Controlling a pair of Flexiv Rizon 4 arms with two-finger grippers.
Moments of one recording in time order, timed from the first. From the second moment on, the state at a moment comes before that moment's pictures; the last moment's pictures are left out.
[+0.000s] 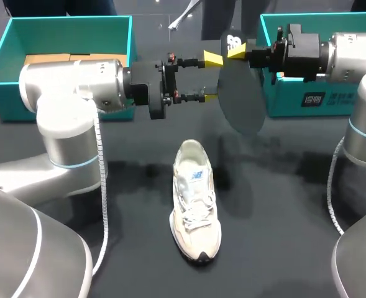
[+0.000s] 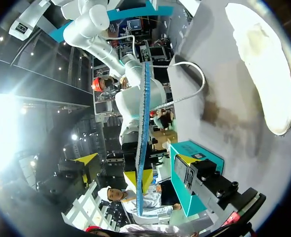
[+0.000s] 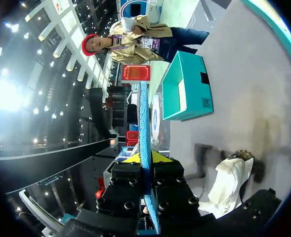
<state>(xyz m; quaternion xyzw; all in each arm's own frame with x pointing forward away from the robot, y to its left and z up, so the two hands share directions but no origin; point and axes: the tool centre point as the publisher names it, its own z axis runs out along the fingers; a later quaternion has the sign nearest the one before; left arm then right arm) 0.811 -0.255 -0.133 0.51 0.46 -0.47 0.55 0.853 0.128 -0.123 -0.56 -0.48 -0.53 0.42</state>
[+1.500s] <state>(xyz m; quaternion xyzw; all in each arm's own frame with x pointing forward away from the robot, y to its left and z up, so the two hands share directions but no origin) 0.812 -0.295 -0.138 0.52 0.47 -0.47 0.54 0.854 0.125 -0.119 -0.55 -0.48 -0.54 0.42</state>
